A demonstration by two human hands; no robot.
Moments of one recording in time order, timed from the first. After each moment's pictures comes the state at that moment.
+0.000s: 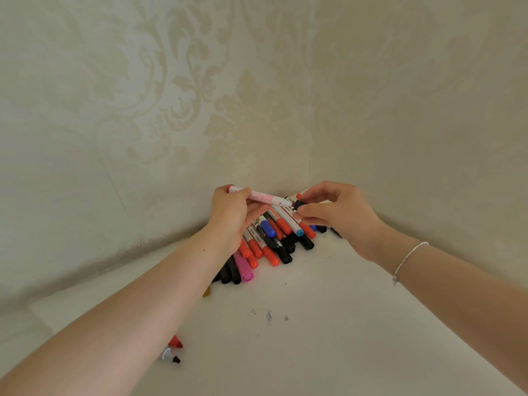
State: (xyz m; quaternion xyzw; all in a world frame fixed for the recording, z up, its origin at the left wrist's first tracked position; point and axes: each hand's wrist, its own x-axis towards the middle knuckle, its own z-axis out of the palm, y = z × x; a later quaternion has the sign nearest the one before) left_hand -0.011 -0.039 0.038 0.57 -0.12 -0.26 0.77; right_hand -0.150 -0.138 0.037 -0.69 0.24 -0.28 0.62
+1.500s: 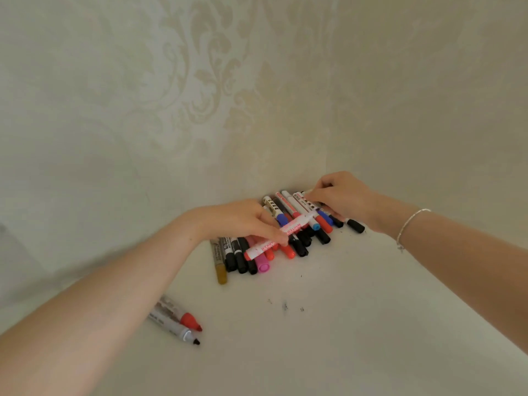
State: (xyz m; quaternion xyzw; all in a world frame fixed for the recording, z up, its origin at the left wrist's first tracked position) left_hand 0.001 0.010 0.057 0.75 -0.50 -0.38 0.22; right_hand -0.124 -0.145 0.052 -0.84 0.28 -0.14 0.44
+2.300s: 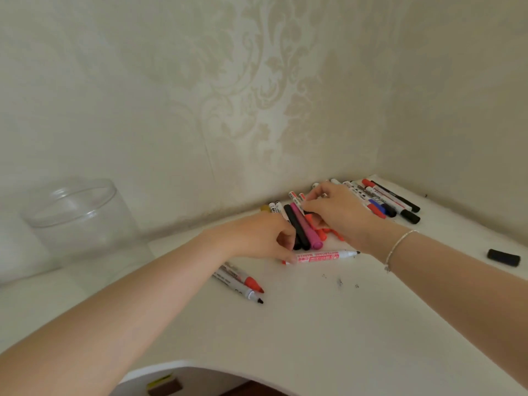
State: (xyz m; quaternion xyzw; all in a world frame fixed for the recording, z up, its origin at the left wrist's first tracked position) left_hand 0.006 0.084 0.022 0.82 -0.54 -0.15 0.09; right_hand -0.086 -0.046 0.026 -0.75 0.22 -0.17 0.59
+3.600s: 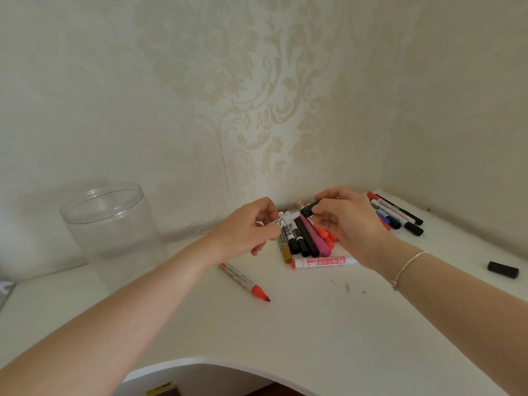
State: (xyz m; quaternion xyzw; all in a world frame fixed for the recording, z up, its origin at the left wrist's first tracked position) left_hand 0.009 0.132 0.033 0.78 -0.45 -0.13 0.41; right_hand -0.102 -0.025 0.037 -0.60 0.16 -0.24 0.74
